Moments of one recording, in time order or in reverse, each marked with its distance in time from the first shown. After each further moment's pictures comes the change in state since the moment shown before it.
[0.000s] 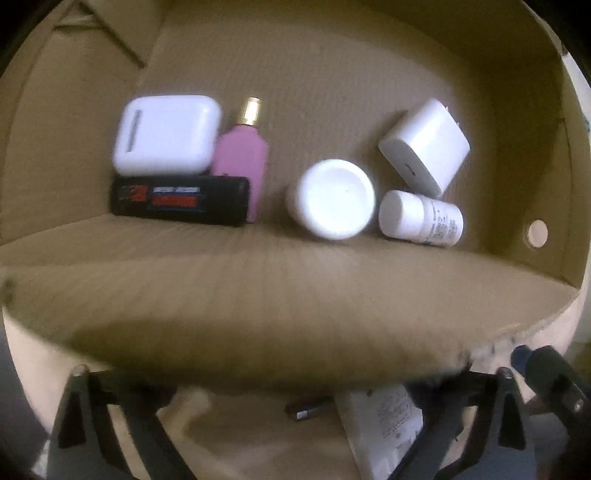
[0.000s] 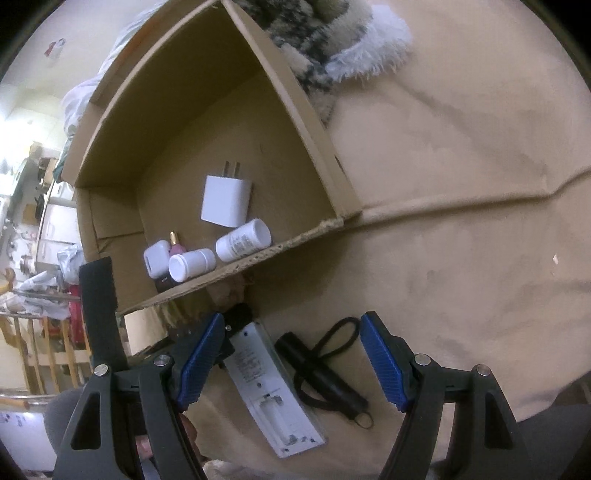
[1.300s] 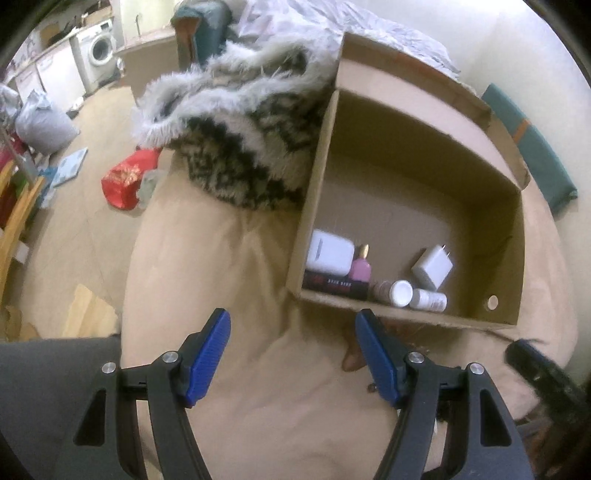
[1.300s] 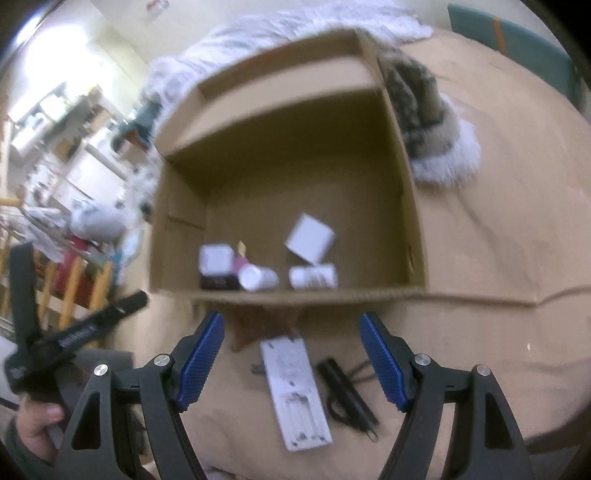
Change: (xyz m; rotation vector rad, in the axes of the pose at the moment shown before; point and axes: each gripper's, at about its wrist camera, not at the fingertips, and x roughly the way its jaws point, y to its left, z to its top) left arm -0.150 0.082 -0.032 -0.106 -0.335 0.015; right arm -0.043 0.070 -0.023 -0.354 -0.186 -0.050
